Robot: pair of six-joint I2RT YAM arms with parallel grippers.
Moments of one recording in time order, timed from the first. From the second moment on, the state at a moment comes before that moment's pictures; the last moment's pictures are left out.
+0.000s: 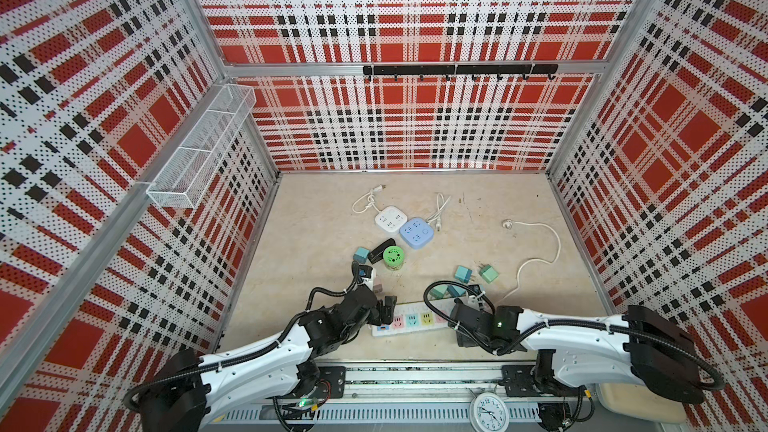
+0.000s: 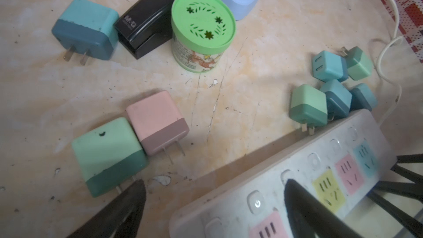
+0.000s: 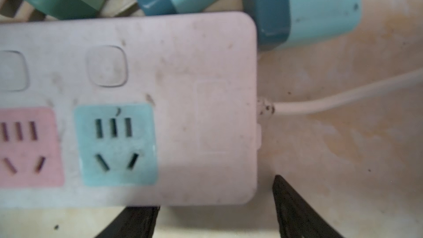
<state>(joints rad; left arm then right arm) -0.91 0.92 0.31 -0.13 -0.27 -0.66 1.16 1.28 0.54 -0.61 0.32 1.03</state>
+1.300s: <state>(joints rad) -0.59 0.52 0.39 -0.44 -0.43 -0.55 1.20 1.81 1.03 -0.23 0.27 0.91</state>
